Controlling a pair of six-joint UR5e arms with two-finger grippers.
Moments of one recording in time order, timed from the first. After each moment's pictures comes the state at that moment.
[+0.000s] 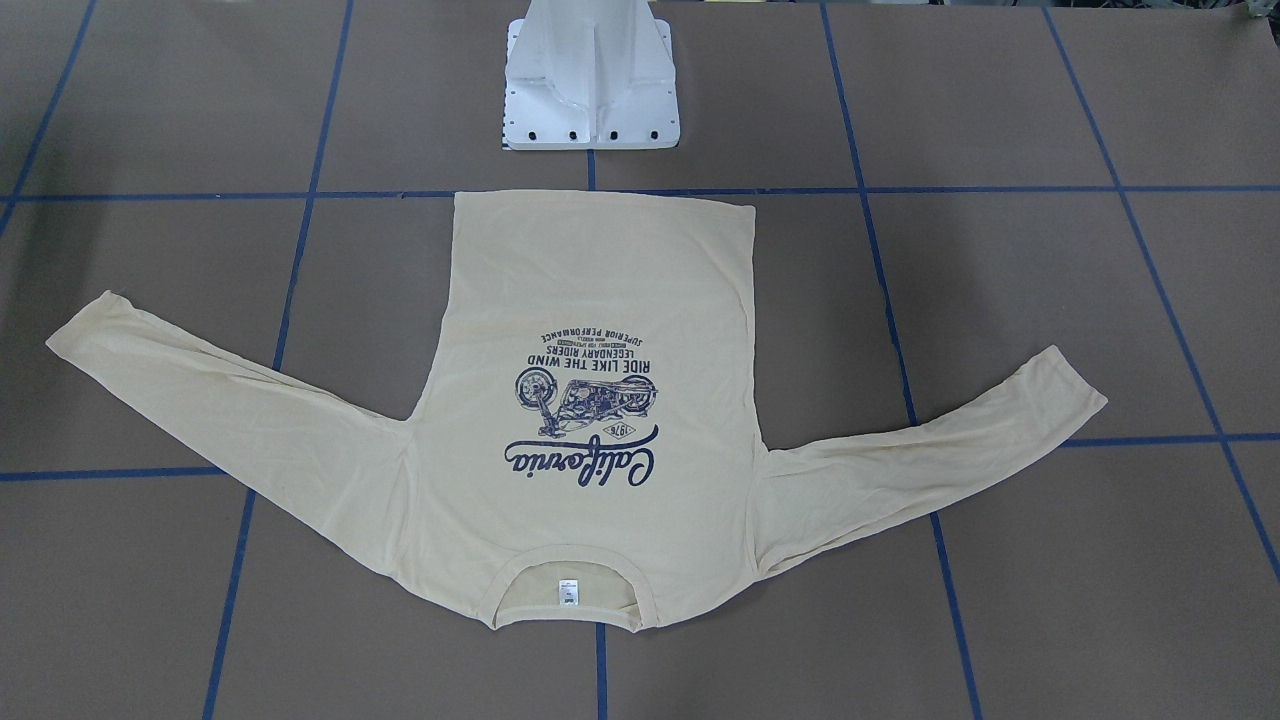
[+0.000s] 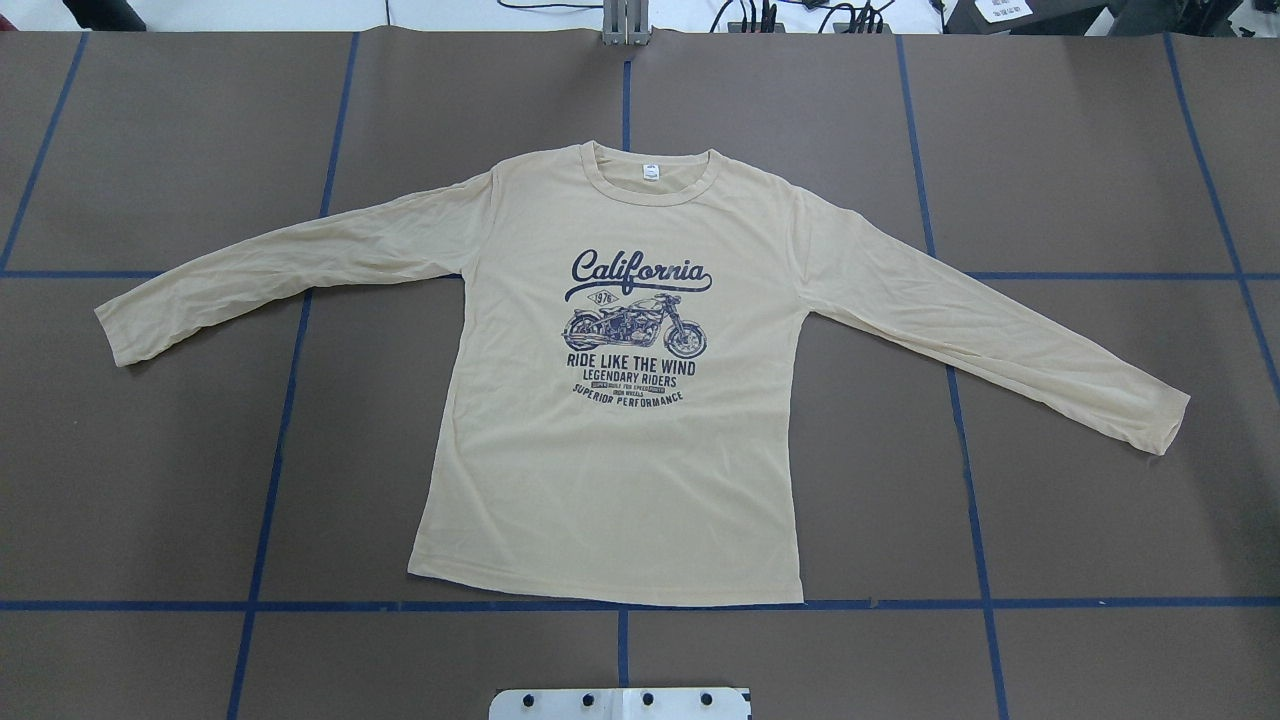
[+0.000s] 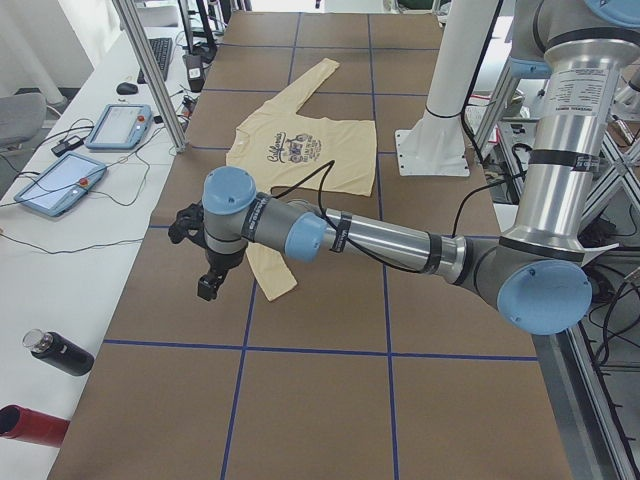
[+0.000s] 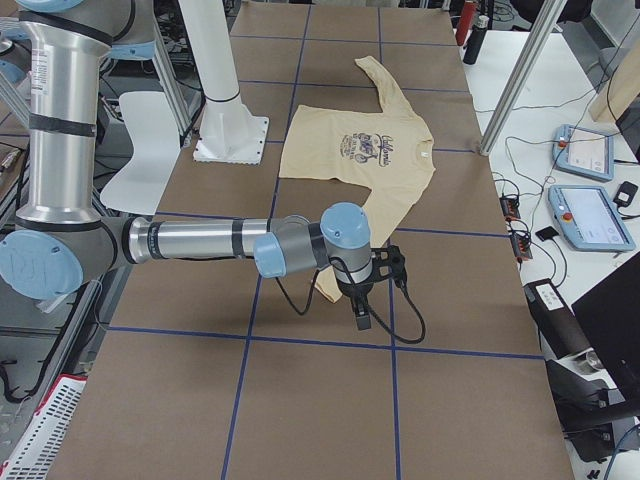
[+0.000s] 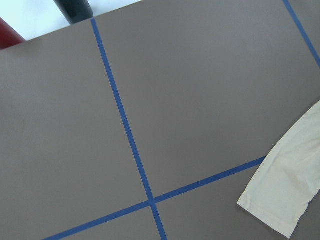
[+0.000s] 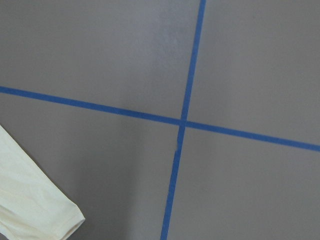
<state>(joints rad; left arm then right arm) -1.59 -1.73 -1.66 -1.75 -2.33 0.11 1.54 -1.70 1.77 -1.32 2.29 0.03</state>
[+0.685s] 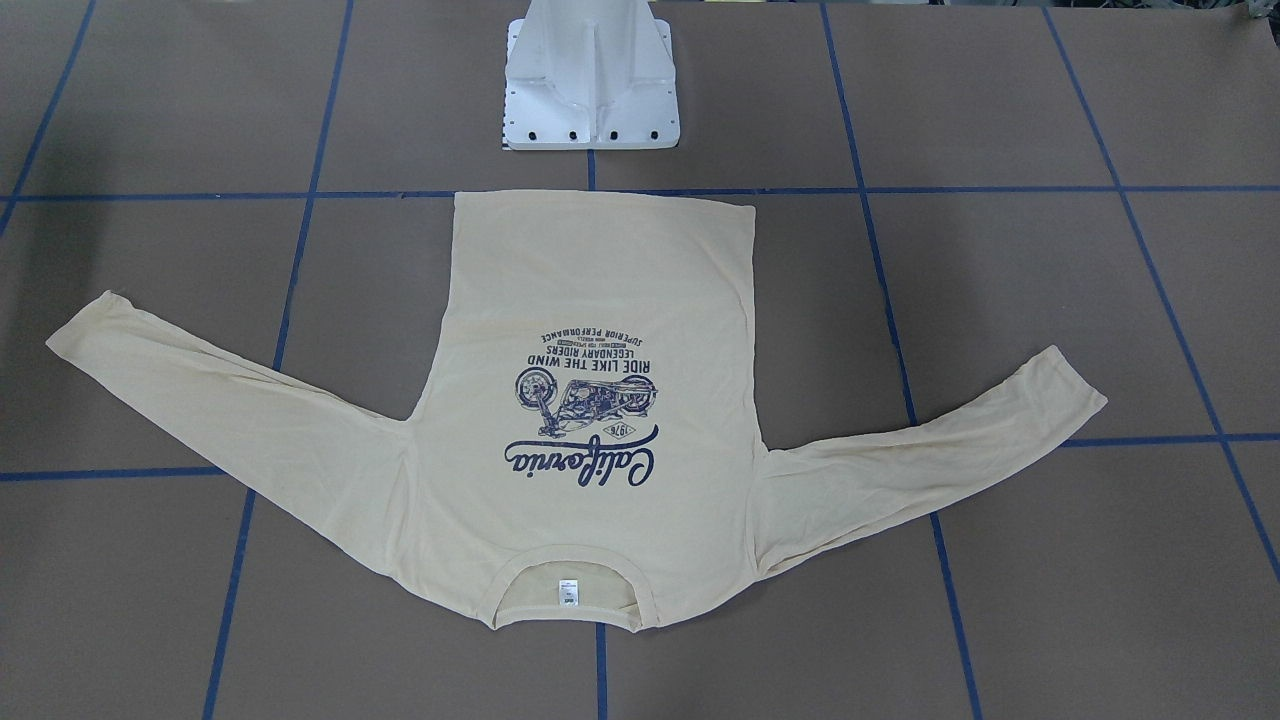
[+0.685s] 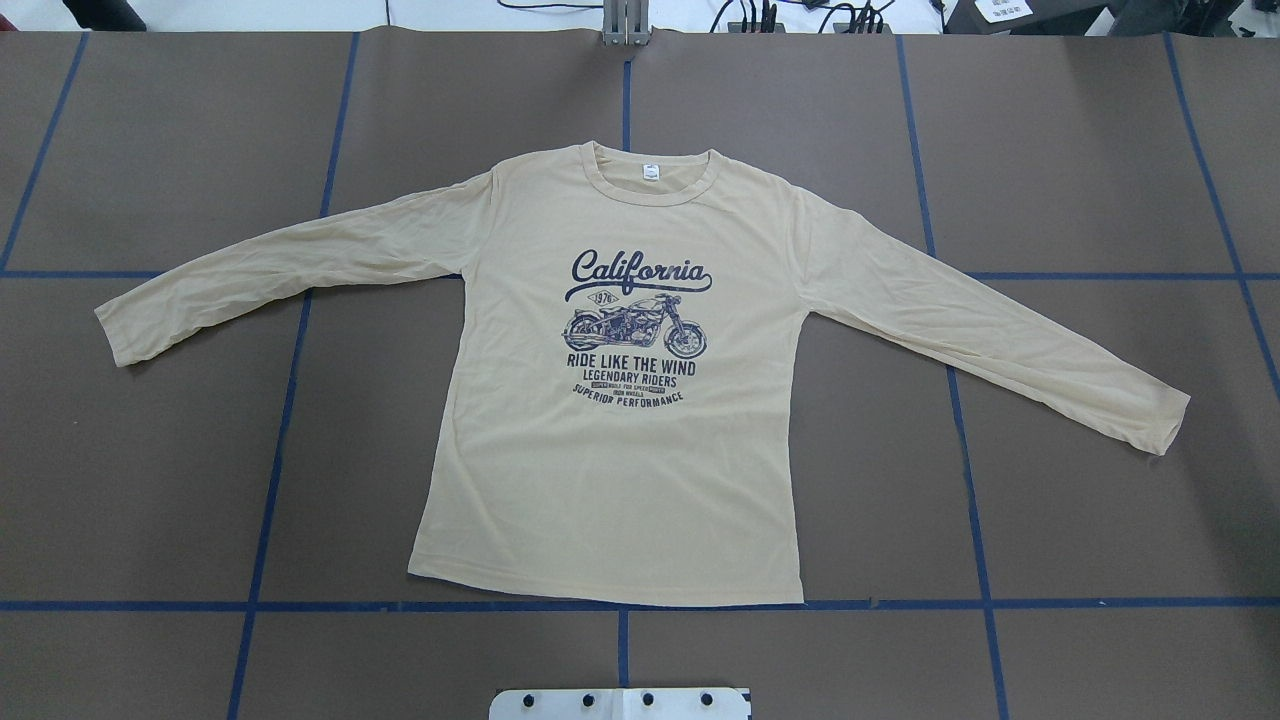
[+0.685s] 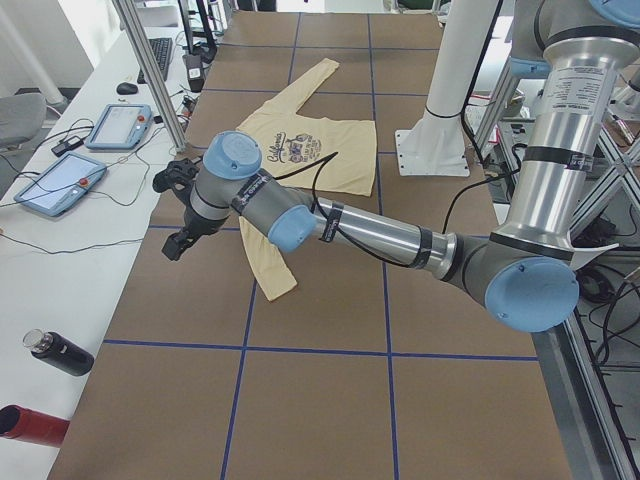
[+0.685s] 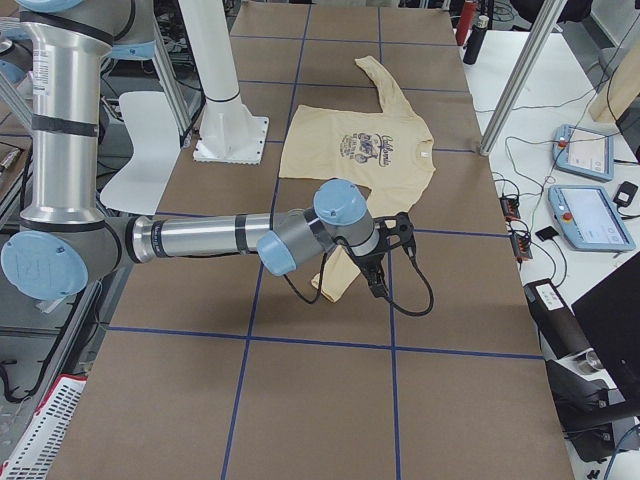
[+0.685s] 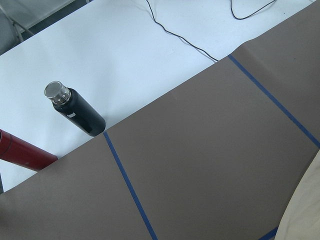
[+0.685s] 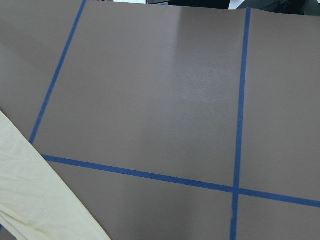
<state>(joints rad) -1.60 -1.77 -1.63 -2.04 -2.31 0.07 1.53 -1.68 1.79 -1.07 2.39 0.31</state>
